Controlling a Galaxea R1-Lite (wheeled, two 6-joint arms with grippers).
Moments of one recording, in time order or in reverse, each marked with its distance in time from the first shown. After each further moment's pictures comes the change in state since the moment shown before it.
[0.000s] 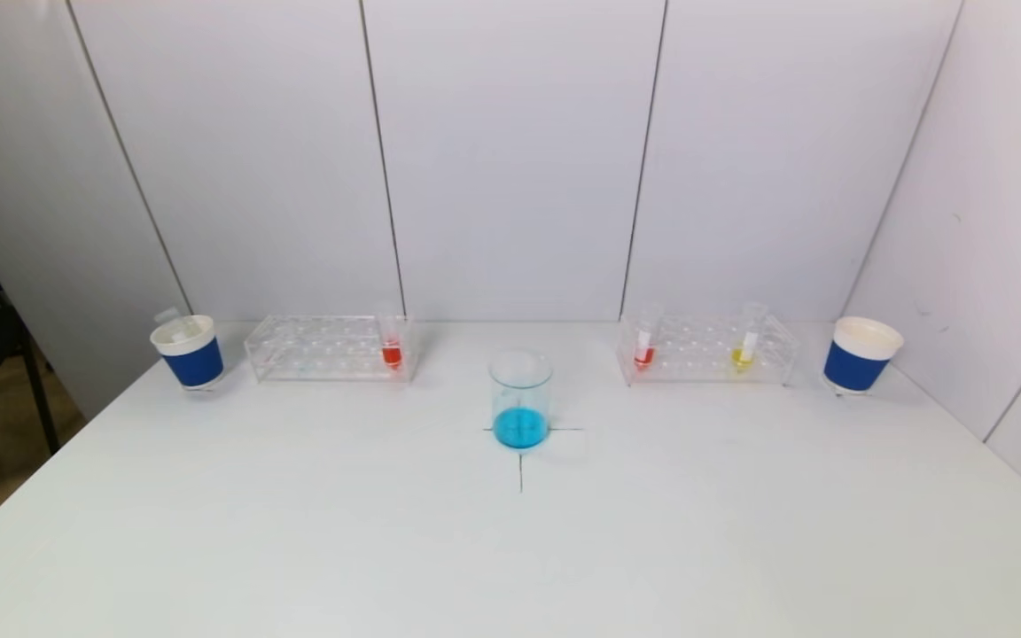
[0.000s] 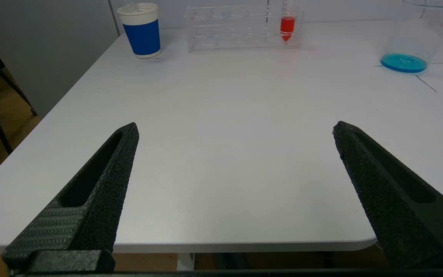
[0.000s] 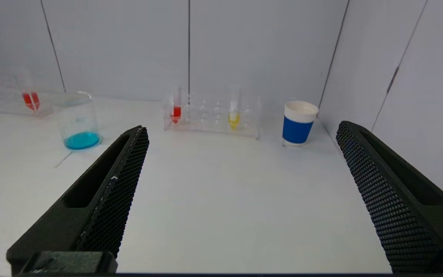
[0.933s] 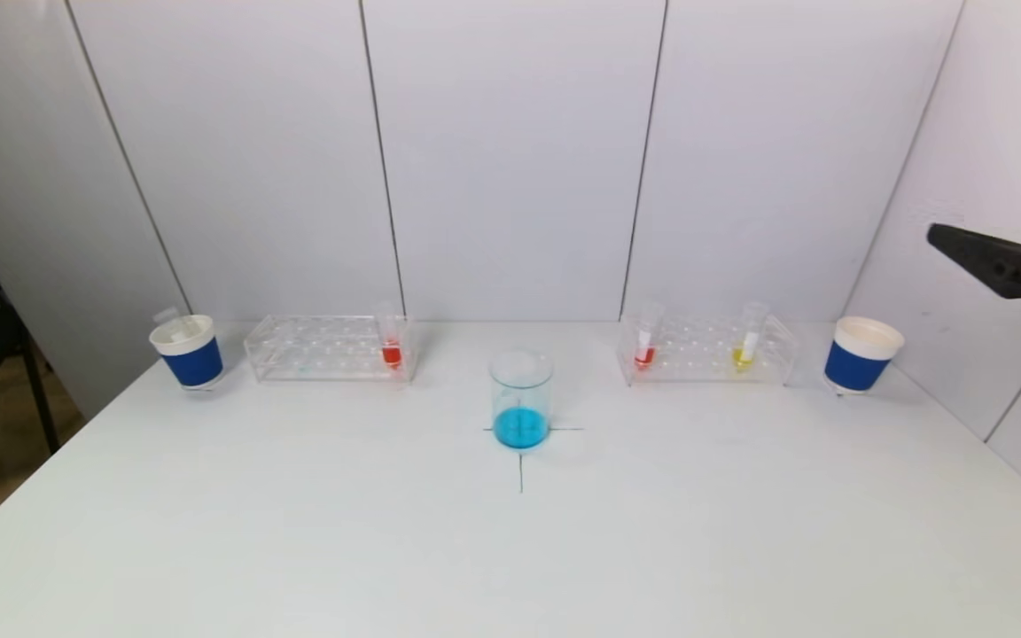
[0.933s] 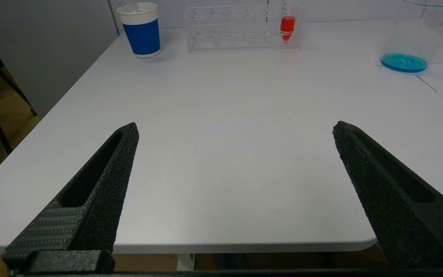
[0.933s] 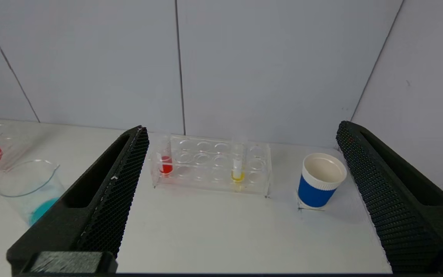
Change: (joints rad) left arm 0.000 0.000 0.000 0.000 0.000 0.000; right arm 0.045 0.987 -0.303 -0.533 -0.043 0.020
